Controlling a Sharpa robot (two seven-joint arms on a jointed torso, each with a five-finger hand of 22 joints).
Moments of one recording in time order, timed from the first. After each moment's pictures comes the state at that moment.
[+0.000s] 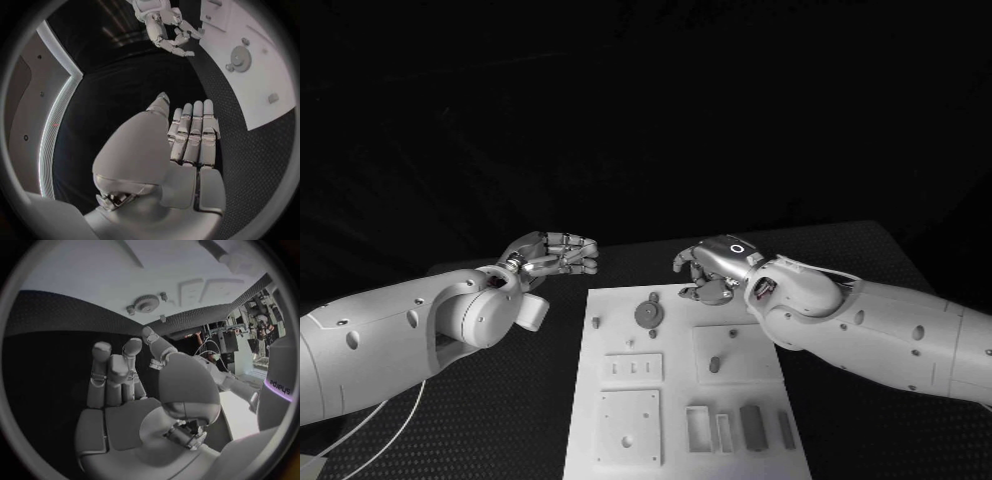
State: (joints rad) left arm 1.33 -0.80 -0.11 1.35 -0.09 -0.20 0.26; left_hand 1.59 -0.04 0.10 0.29 0.06 0.74 0.20 0.33 0.41 1.02 0.18 0.07 0.08 0.87 0.15 0.30 0.58 0.02 0.87 0.05 0.14 0.57; right arm 1.30 -0.71 -0.10 1.39 -1.72 -0.45 -0.07; right_hand 1.06 -0.13 0.51 -0.28 0.04 0.87 0.12 0.25 0.45 1.39 0.01 0.48 1.14 1.29 -0.10 1.29 0.94 0.25 1.22 -0.05 0.87 1.31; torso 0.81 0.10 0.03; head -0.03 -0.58
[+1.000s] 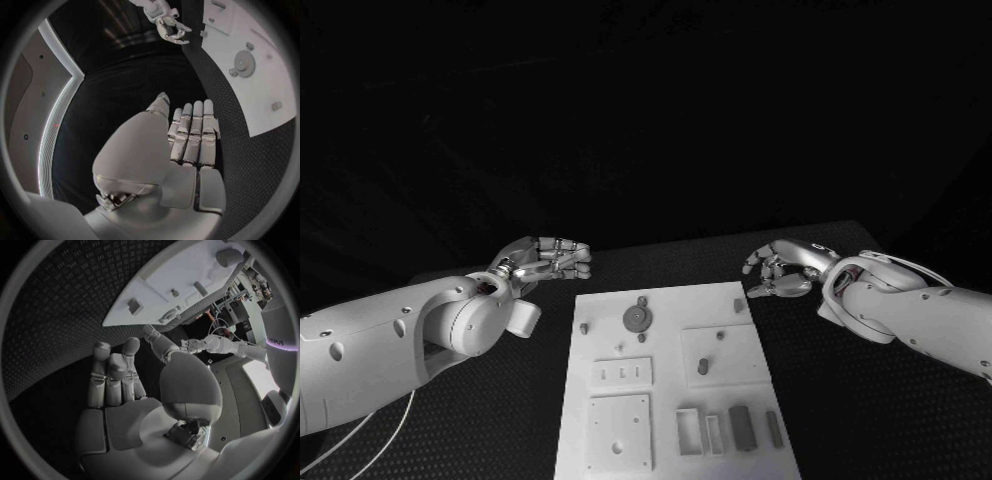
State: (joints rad) left arm 1.33 -0.80 -0.11 1.35 -0.09 -0.19 0.26; left_hand 1.59 -0.04 0.10 0.29 0.06 0.74 0.20 0.33 0.41 1.02 0.18 0.07 0.08 0.87 0.15 0.30 0.58 0.02 0.87 0.05 0.14 0.57; right arm 1.29 -0.91 -0.10 1.23 -1.30 -0.32 0.20; right_hand 1.07 -0.19 0.53 -0.28 0.04 0.88 0.12 0.26 0.46 1.35 0.01 0.45 1.14 1.26 -0.10 1.28 0.94 0.25 1.18 -0.04 0.85 1.31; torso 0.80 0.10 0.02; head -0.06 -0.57
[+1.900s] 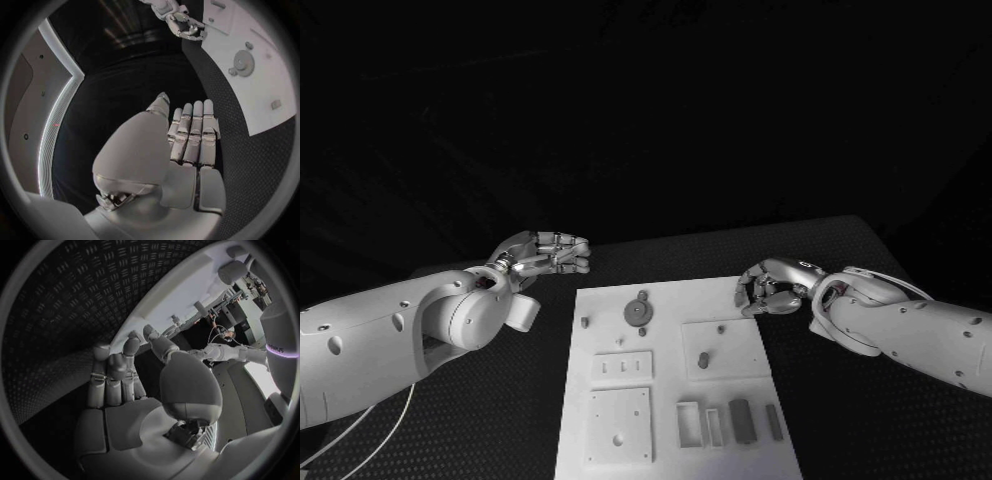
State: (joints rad) left arm 1.33 -0.80 -0.11 1.34 -0.09 -0.19 0.26; left_hand 1.59 -0.04 0.10 0.29 0.06 0.74 0.19 0.33 0.41 1.02 0.18 0.07 0.08 0.87 0.15 0.30 0.58 0.02 0.87 0.05 0.14 0.57; right arm 1.21 -0.86 -0.10 1.16 -1.31 -0.30 0.21; right_hand 1.07 -0.19 0.53 -0.28 0.04 0.88 0.12 0.26 0.46 1.35 0.01 0.45 1.14 1.26 -0.10 1.28 0.94 0.25 1.18 -0.03 0.85 1.31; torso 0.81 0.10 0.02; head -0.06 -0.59
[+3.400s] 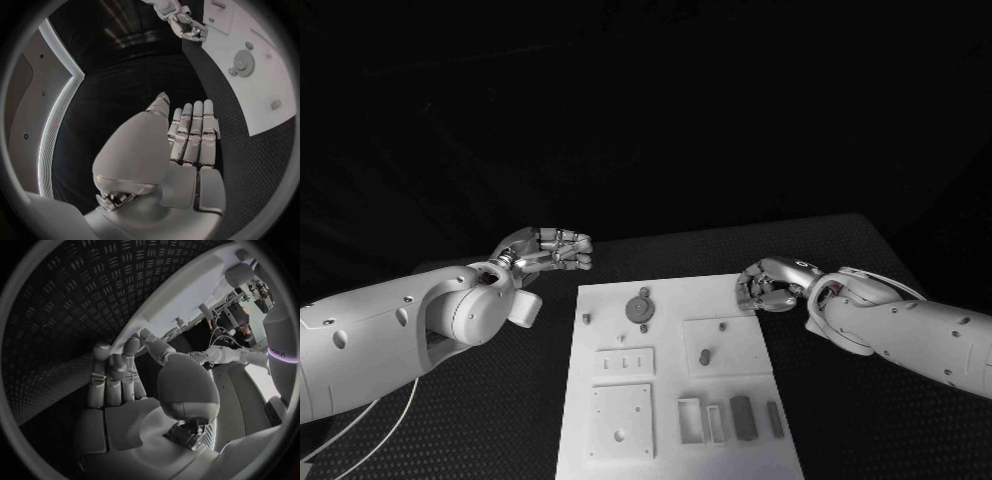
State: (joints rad) left arm 1.33 -0.80 -0.12 1.34 -0.09 -0.18 0.26; left_hand 1.59 -0.04 0.10 0.29 0.06 0.74 0.19 0.33 0.41 1.02 0.18 0.07 0.08 0.87 0.15 0.30 0.58 0.02 0.87 0.05 0.14 0.57; right arm 1.20 -0.82 -0.10 1.12 -1.33 -0.32 0.22; right_hand 1.07 -0.12 0.53 -0.27 0.04 0.93 0.11 0.30 0.48 1.35 0.00 0.45 1.15 1.26 -0.11 1.28 0.94 0.25 1.18 -0.03 0.86 1.31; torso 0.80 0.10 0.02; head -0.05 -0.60
